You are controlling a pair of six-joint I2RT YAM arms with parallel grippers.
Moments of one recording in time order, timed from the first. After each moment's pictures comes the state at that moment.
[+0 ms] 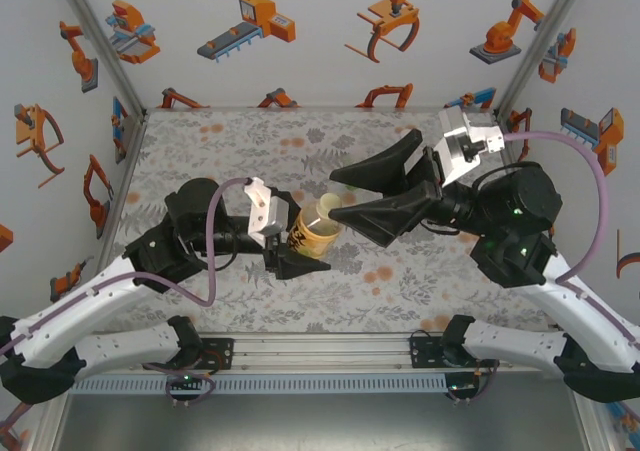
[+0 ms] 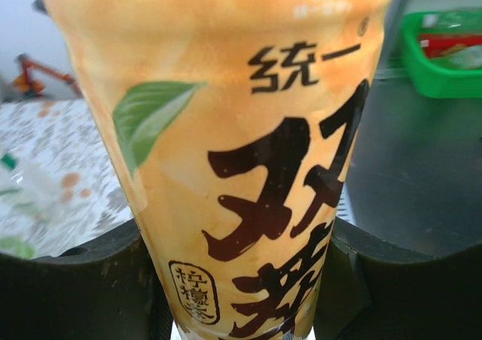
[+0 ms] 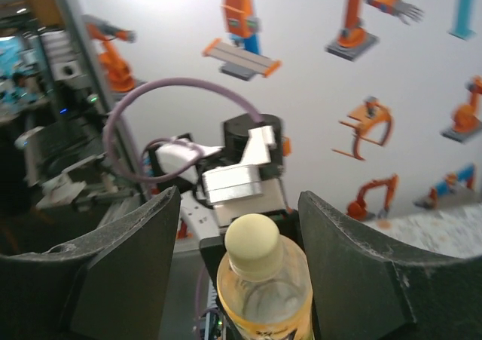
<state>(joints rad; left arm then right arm) -1.04 0.96 1.12 -0.20 0.64 0.11 0.97 0.96 1.36 0.09 -0.54 0.41</state>
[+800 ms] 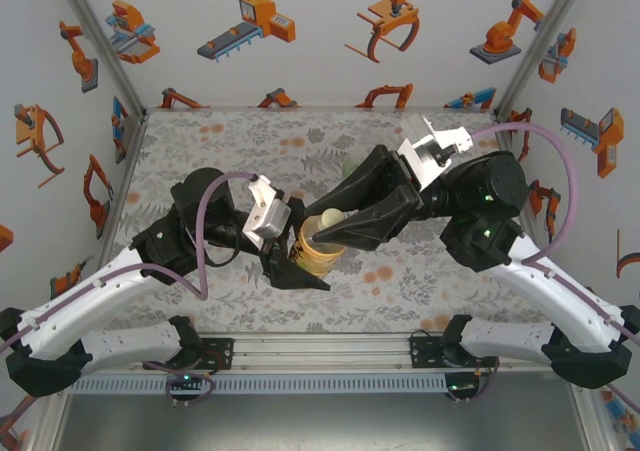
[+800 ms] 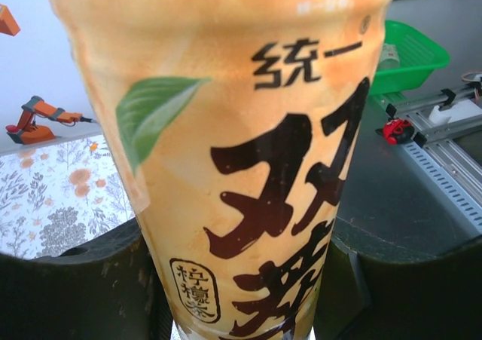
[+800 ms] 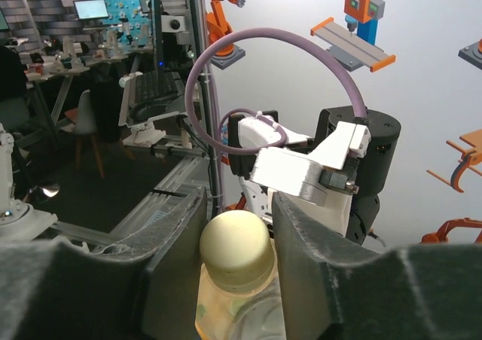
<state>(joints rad) -1.05 1.02 1.18 -0.17 0.90 0.05 0.97 1.08 1.37 0.31 -0.86 0.49</state>
